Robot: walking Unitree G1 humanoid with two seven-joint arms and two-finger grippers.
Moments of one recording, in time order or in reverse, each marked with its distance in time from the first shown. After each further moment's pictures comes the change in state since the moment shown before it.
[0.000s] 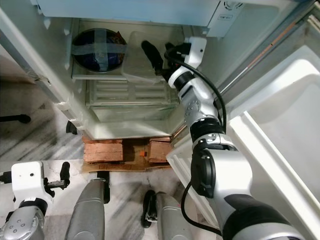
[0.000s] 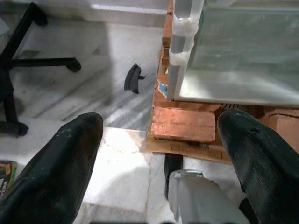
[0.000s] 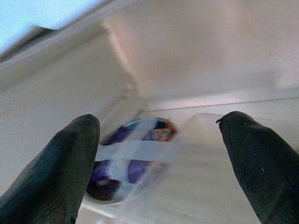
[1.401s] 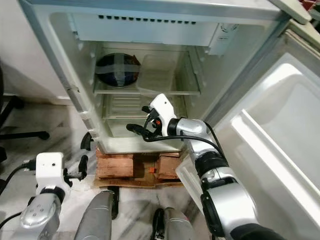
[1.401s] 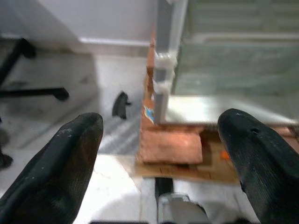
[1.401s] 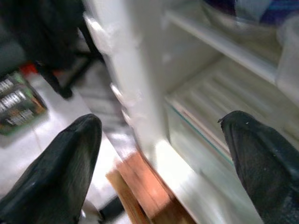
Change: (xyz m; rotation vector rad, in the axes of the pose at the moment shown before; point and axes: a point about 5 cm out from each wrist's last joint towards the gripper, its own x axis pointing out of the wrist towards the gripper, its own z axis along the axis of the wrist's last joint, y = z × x) left arm 0.010 -0.026 -0.010 -0.002 0.017 -0.130; right arm -0.061 0.015 -0.108 -0.362 0.691 0.254
